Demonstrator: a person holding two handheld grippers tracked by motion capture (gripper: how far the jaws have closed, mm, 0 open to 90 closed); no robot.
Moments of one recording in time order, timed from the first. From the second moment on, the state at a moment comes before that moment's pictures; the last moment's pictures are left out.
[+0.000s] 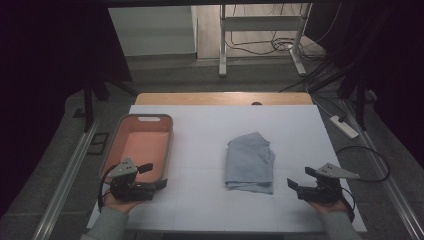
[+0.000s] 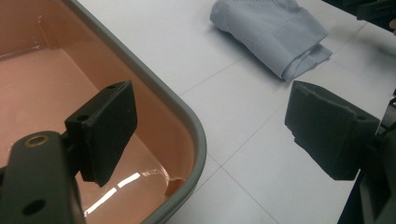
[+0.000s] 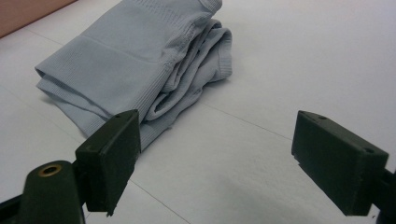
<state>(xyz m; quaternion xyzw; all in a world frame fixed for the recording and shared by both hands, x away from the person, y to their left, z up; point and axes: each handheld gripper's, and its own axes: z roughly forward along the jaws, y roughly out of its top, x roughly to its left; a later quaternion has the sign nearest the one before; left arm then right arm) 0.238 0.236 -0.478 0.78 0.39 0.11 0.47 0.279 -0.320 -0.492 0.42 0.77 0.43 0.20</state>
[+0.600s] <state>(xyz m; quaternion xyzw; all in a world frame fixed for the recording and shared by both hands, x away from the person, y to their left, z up) 0.245 0.223 -0.473 0.79 0.38 0.12 0.47 0.278 -0.321 -0.493 0.42 0.77 0.43 0.20</state>
